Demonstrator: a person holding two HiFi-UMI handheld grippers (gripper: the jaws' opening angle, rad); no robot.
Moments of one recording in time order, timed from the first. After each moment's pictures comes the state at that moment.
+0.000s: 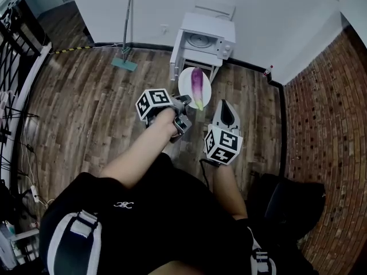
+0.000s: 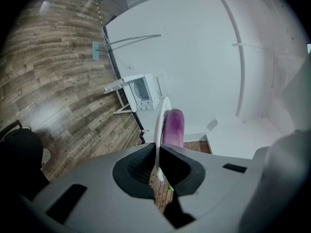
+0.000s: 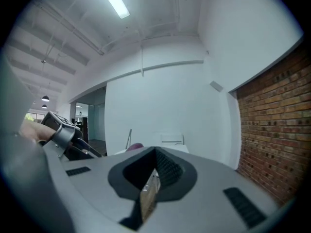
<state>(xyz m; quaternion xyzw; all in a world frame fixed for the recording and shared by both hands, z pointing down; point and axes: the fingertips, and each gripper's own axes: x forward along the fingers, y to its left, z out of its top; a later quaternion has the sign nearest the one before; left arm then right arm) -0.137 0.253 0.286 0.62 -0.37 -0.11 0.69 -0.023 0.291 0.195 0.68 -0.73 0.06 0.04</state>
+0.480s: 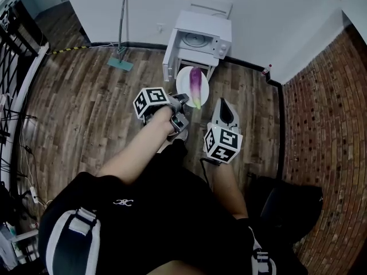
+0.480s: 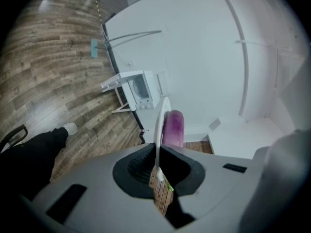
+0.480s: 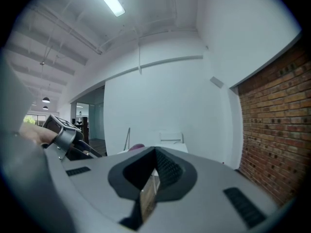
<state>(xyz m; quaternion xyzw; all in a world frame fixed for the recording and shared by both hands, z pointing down) -0.106 0.219 0.297 0.61 -0.37 -0.11 0.69 0.012 0.256 0.202 0.67 -0.74 0.07 0.04</state>
